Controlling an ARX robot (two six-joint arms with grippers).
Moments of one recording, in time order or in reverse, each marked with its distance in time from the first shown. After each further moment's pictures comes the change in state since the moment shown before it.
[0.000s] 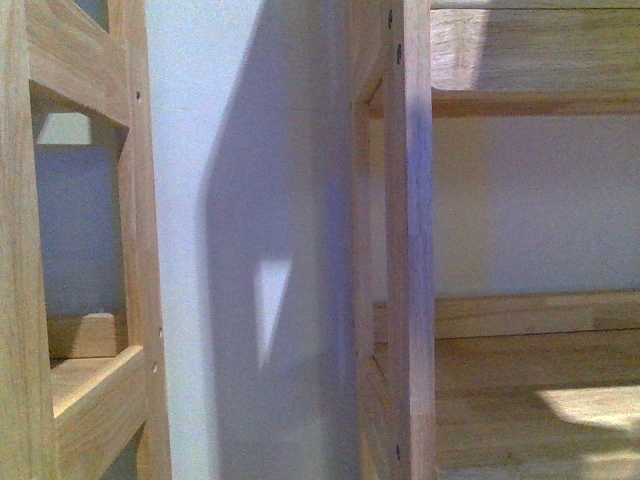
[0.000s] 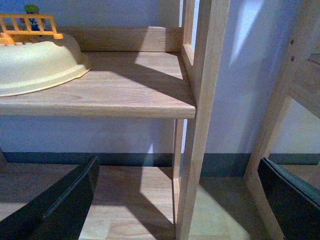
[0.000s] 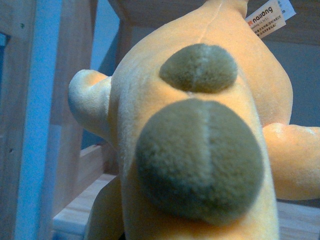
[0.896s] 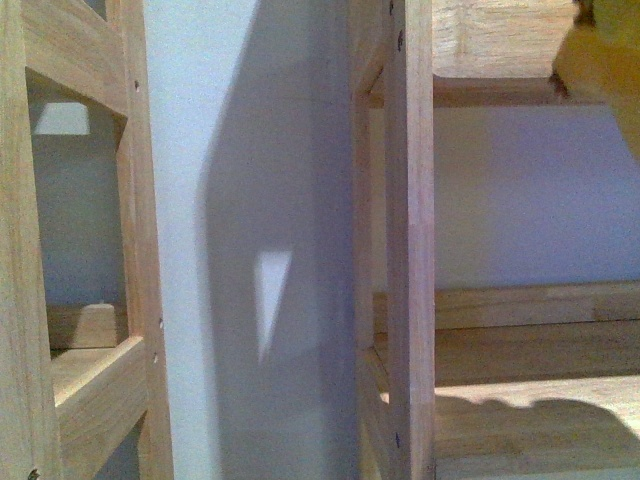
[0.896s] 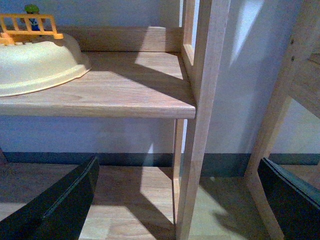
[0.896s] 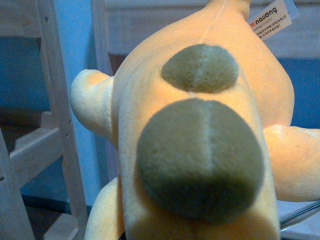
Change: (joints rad) left arm 0.000 0.000 0.000 0.000 0.000 0.000; right arm 0.312 -0.539 -0.832 0.016 0.196 -0.002
